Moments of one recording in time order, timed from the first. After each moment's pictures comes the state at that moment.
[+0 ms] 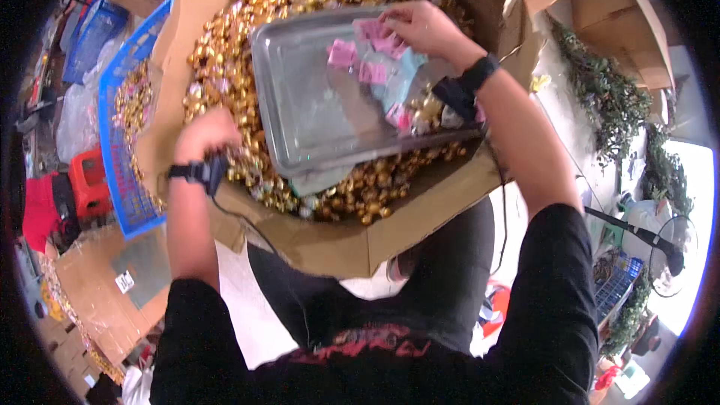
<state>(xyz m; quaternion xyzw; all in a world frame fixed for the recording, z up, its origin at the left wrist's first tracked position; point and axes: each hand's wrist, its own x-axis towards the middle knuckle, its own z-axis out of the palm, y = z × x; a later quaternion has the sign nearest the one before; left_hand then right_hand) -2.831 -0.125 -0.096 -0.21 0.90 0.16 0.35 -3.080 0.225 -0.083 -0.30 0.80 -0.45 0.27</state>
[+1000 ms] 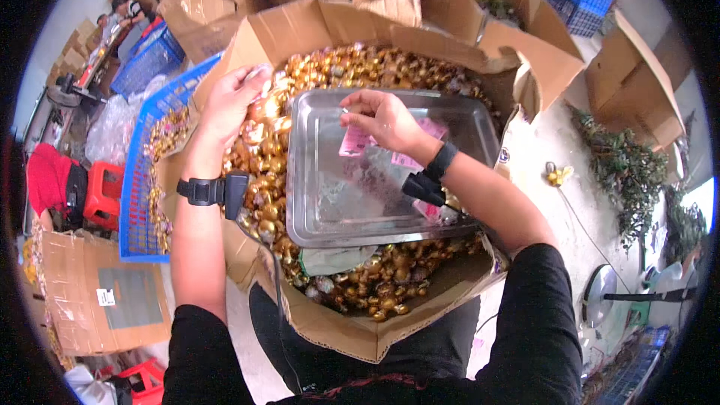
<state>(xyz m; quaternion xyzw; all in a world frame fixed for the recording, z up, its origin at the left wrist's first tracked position) -2.893 -0.094 -0.045 -0.11 0.76 0.61 -0.17 -3.032 0.142 -0.139 -0.38 0.65 -0.60 0.27</state>
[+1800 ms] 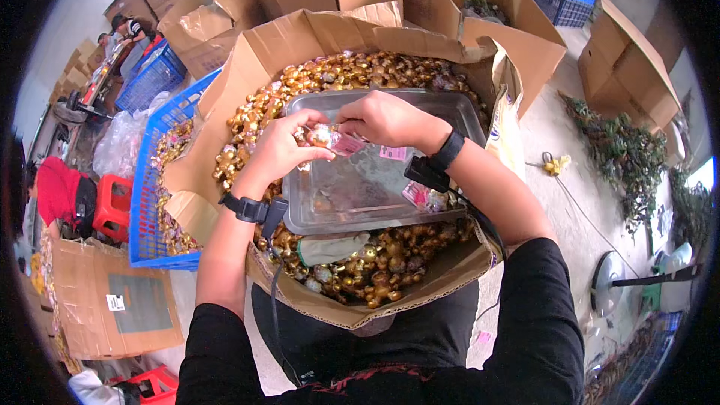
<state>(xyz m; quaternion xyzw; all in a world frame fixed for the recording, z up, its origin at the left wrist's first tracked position) -2.866 -0.008 -0.065 0.03 0.92 0.38 -0.11 -3.014 0.186 -0.073 -0.64 0.70 -0.32 0.03</state>
